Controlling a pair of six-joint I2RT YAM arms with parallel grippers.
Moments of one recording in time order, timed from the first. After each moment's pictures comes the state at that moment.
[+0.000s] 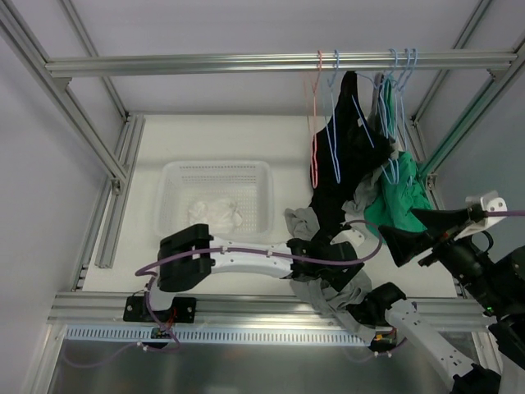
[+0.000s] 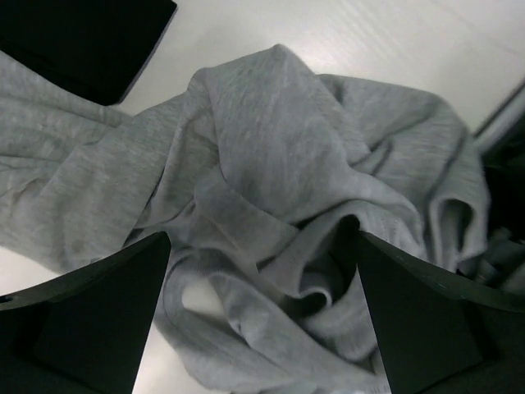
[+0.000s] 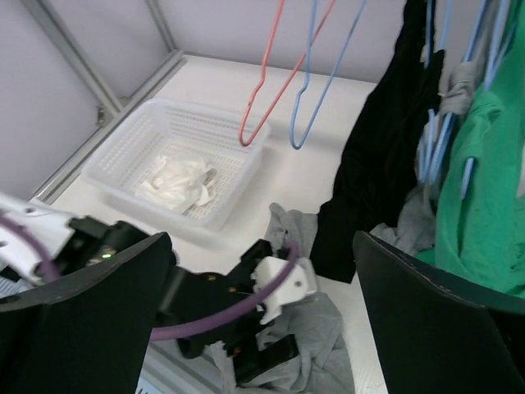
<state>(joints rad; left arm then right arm) -1.42 1.95 1.45 -0.36 -0.34 -0.47 0.50 0.50 1.46 -1.07 -0.02 0.17</state>
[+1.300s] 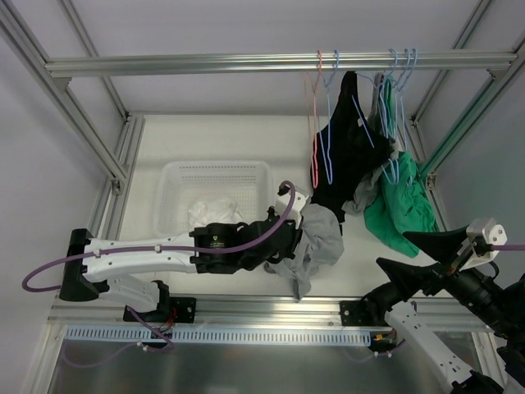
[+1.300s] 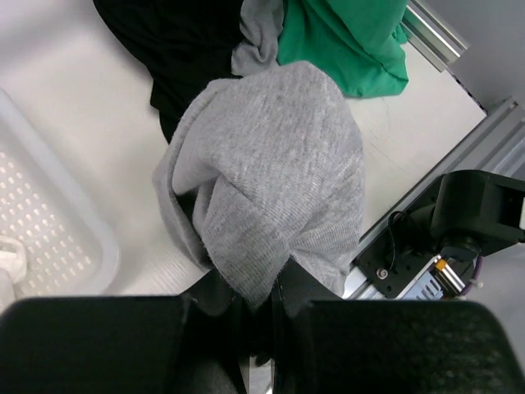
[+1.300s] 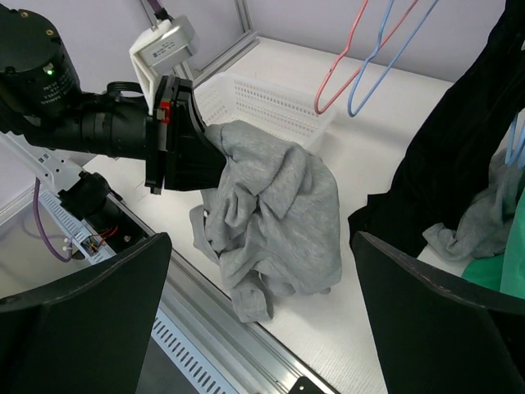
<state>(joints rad) -1.43 1.34 1.24 -0.41 -0.55 -0.50 0.50 0.37 1.44 -1.14 -0.24 0.18</state>
